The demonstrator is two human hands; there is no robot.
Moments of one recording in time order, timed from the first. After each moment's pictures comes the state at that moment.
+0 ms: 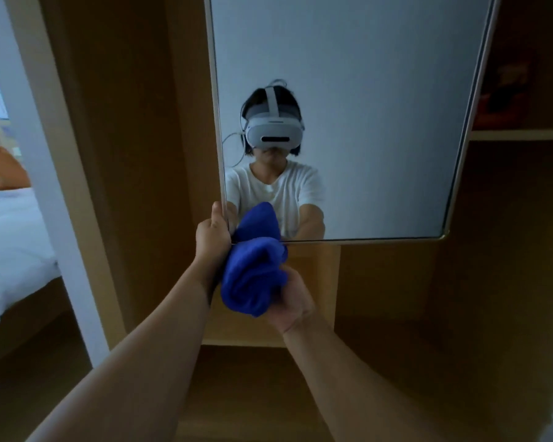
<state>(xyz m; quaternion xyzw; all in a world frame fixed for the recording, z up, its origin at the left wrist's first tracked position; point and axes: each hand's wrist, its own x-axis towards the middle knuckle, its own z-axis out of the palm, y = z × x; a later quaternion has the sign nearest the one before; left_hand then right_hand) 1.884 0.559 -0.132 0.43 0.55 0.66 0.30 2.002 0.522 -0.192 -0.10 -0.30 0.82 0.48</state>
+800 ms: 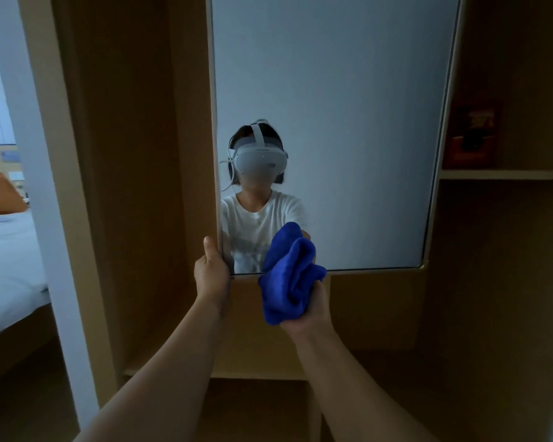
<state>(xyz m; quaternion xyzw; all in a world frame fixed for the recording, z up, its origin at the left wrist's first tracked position) 1.898 0.549 -0.138 0.39 0.50 0.71 0.31 2.035 0.530 -0.166 -0.14 -0.18 0.77 0.59</state>
